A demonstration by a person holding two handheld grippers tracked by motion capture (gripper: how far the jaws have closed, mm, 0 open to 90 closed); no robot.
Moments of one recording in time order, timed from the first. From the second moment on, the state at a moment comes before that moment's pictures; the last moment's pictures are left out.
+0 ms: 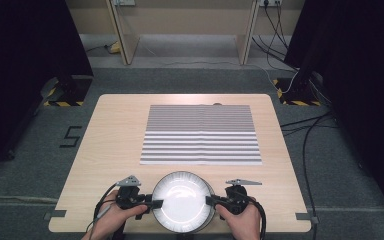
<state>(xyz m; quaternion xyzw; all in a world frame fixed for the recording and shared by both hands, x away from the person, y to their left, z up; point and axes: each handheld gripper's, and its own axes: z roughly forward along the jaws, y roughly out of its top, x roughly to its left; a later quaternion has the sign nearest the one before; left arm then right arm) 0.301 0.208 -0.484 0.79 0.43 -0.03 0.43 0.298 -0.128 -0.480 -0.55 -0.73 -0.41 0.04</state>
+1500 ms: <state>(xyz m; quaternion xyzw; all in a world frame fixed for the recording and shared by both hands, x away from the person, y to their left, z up) 0.309 0.206 -0.487 0.78 0.42 0.01 0.46 0.307 -0.119 -0.497 -0.54 -0.71 -0.45 0.04</state>
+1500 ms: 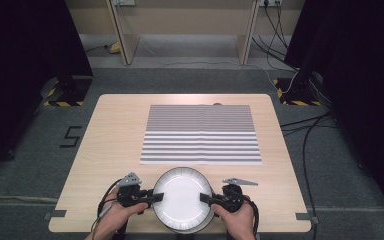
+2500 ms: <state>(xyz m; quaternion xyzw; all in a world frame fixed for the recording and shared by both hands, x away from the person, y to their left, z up) 0.323 0.208 -0.478 0.74 0.44 0.03 0.51 0.316 -0.125 -0.474 -0.53 -0.68 -0.50 -0.01</state>
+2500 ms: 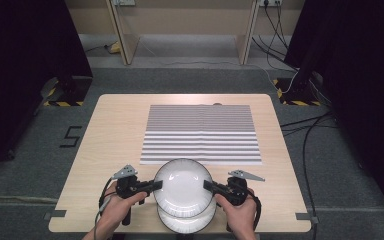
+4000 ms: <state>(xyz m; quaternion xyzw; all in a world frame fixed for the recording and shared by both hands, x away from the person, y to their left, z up) 0.347 0.196 -0.460 0.73 0.43 0.05 0.53 0.333 -0.134 -0.452 -0.51 -0.69 -0.51 -0.05</state>
